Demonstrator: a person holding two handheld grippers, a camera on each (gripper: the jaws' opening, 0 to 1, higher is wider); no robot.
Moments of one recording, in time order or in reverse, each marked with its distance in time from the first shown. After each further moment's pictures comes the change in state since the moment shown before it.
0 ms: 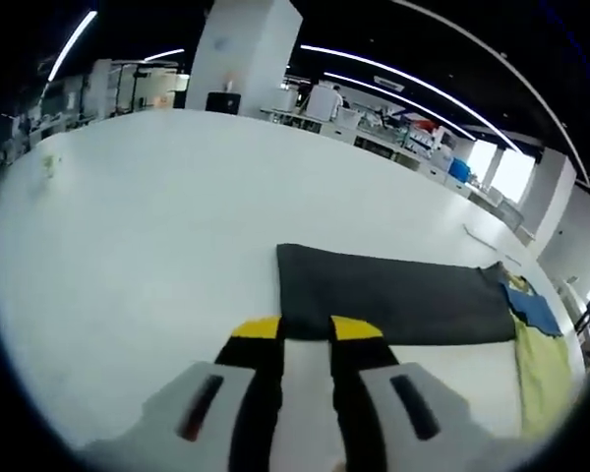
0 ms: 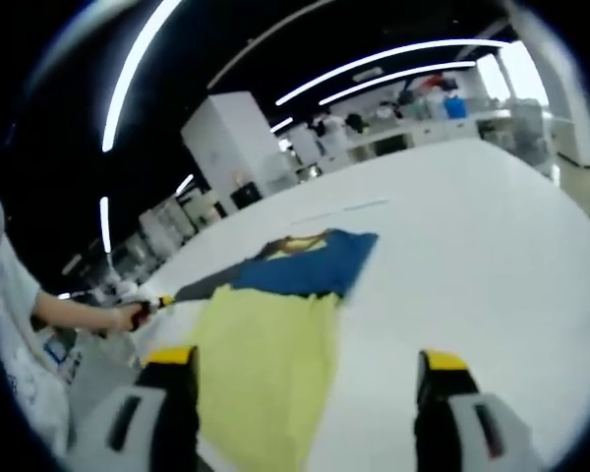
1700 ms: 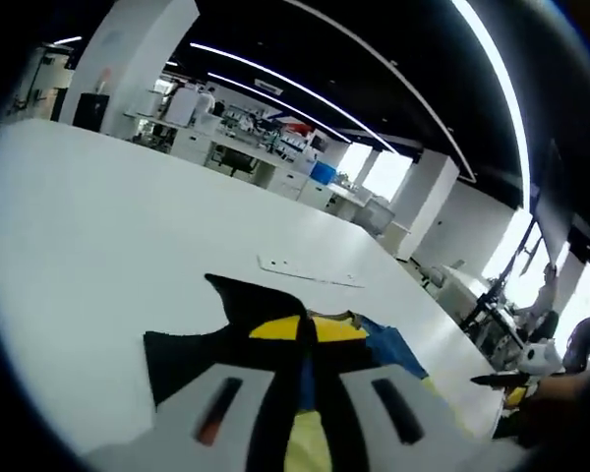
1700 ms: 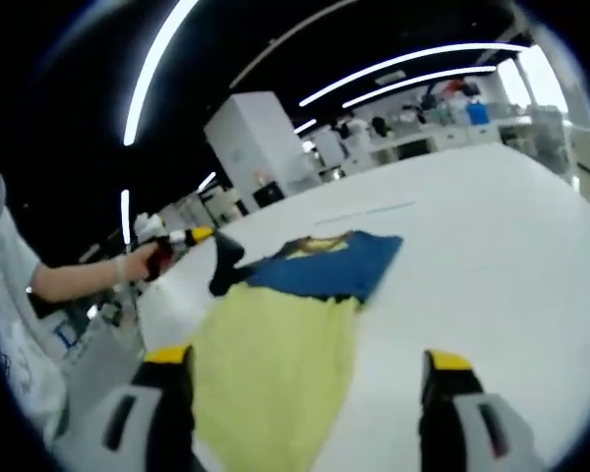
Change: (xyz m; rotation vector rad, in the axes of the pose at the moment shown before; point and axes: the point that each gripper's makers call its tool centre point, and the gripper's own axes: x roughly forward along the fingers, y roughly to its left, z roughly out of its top) left arm -0.011 -0.339 0.061 0.039 0.003 -0.655; right arm 0.017 0.010 0.001 -0.062 -0.010 0.102
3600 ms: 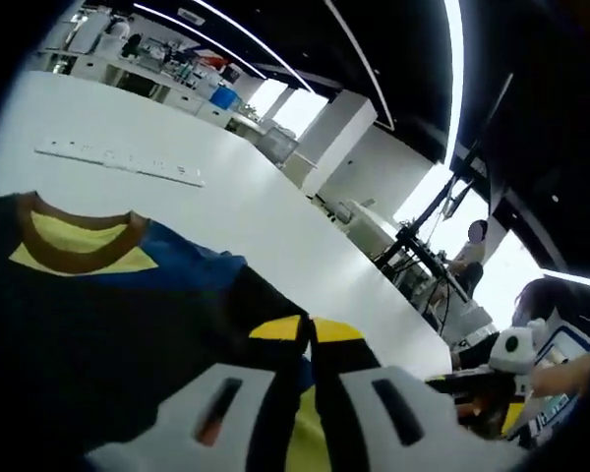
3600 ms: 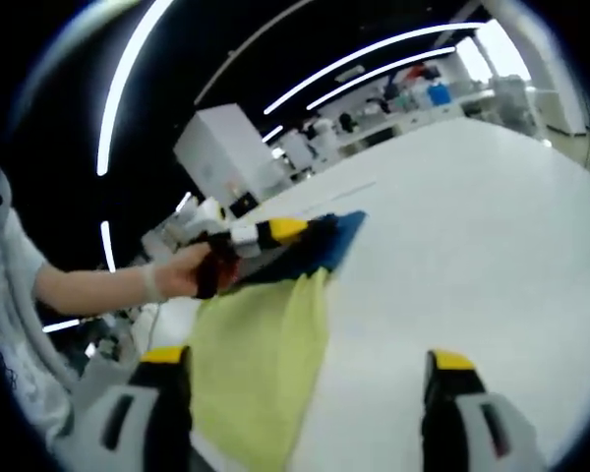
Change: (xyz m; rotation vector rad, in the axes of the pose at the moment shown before) left arm 0.149 -0.201 -0.184 -0.001 0.312 -0.411; right arm -0.019 -0.023 -0.035 0.165 -0.034 -0.075
